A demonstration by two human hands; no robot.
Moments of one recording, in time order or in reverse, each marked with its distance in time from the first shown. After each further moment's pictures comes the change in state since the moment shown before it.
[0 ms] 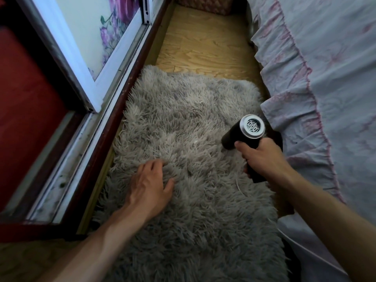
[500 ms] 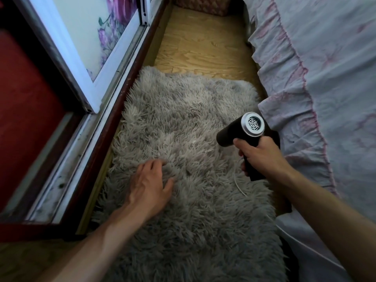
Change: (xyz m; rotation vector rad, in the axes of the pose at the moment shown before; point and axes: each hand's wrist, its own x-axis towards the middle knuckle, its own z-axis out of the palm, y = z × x) left_hand 0.000 0.003 -0.001 -0.008 0.004 0.014; right_hand -0.001 0.001 -0.004 0.120 -0.028 -0.012
